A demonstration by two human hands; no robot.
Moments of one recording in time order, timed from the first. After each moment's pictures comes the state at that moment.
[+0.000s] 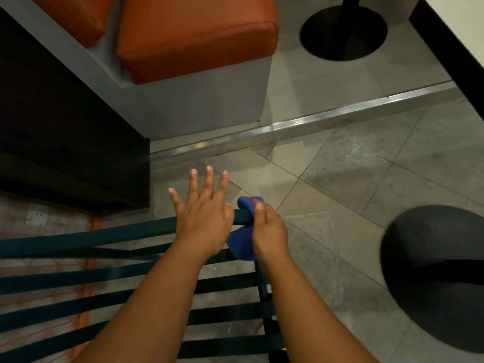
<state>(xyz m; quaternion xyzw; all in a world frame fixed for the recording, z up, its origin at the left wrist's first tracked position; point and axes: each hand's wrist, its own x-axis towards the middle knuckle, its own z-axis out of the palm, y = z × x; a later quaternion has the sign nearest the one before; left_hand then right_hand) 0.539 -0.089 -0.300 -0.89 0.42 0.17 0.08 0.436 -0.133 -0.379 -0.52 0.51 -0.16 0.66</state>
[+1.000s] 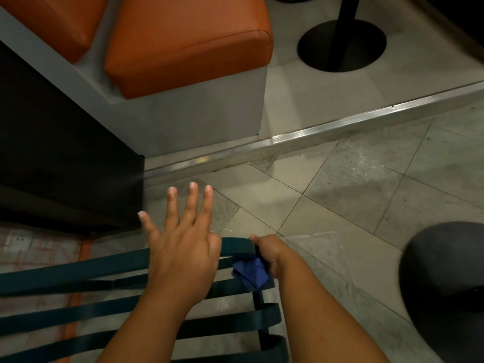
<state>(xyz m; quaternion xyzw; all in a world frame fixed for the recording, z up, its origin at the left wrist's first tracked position) 0.537 -0.086 -0.314 -0.89 0.43 0.10 0.08 0.450 -0.189 -0.476 -0.33 0.51 0.12 0.78</state>
